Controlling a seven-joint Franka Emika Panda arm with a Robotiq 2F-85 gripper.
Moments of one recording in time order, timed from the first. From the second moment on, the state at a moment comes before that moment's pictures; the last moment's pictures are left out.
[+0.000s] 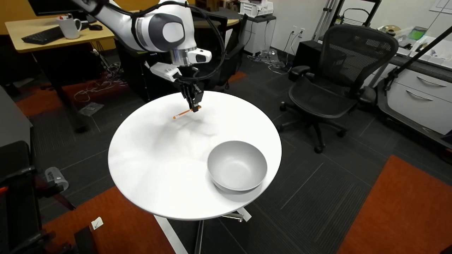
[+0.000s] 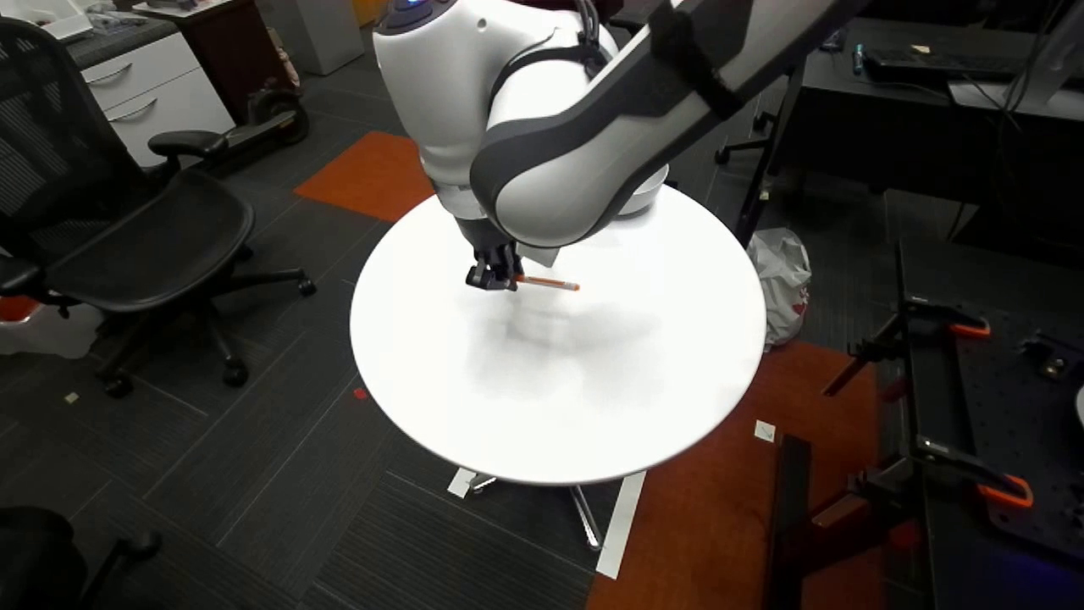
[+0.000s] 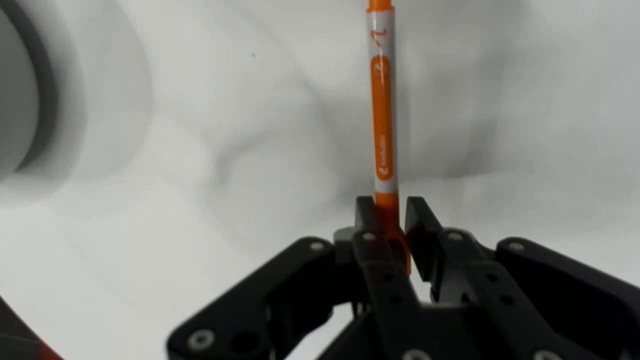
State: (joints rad) arm 0.18 0.80 -0.08 -1.55 -0.22 2.32 0.26
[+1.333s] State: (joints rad) arm 0.15 0.87 -0.07 -1.42 -0.21 2.33 0.20
